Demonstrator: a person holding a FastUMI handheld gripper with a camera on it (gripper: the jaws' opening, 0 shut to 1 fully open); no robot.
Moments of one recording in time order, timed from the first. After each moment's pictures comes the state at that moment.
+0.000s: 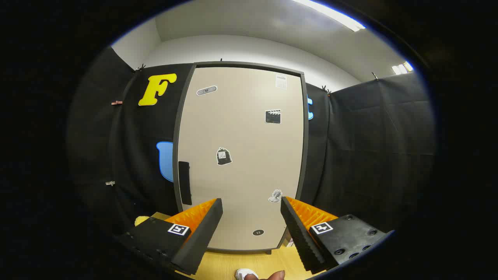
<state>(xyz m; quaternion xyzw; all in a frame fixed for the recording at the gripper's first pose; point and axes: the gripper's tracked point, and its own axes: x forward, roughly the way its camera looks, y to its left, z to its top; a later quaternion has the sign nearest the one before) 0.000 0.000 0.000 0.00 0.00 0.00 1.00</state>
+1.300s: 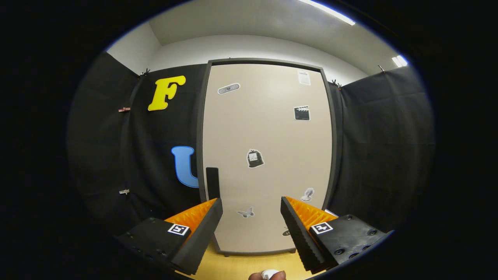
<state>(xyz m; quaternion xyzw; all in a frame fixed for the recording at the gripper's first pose) 0.026 0.084 0.001 0.04 0.00 0.05 1.00</state>
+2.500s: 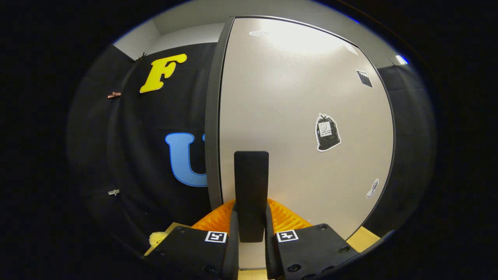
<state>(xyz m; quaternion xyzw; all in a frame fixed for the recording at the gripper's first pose) 0.163 0.174 -0.064 0.04 0.04 0.04 1.00</state>
